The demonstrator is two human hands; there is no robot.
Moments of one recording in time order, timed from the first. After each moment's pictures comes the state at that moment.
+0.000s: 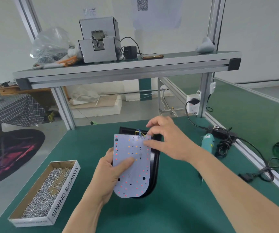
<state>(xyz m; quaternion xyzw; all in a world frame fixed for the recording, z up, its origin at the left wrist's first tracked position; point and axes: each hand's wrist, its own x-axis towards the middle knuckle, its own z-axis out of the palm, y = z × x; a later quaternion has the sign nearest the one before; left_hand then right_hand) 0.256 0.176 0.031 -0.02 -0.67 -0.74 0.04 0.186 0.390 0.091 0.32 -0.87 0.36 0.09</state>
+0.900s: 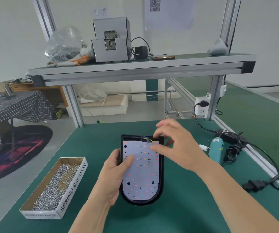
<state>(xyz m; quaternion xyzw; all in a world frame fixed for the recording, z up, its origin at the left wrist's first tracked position) 0.260 0.173 0.024 0.03 -0.61 -0.79 0.05 0.195 0.388 0.076 0.31 -0.84 0.43 0.16</state>
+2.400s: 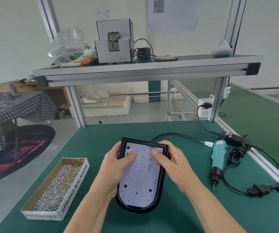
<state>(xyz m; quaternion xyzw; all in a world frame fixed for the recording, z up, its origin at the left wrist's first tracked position) 0.251 0.171 0.047 -0.01 -0.62 -0.78 0.05 0.215 0.357 0.034 0.21 -0.70 0.69 0.02</state>
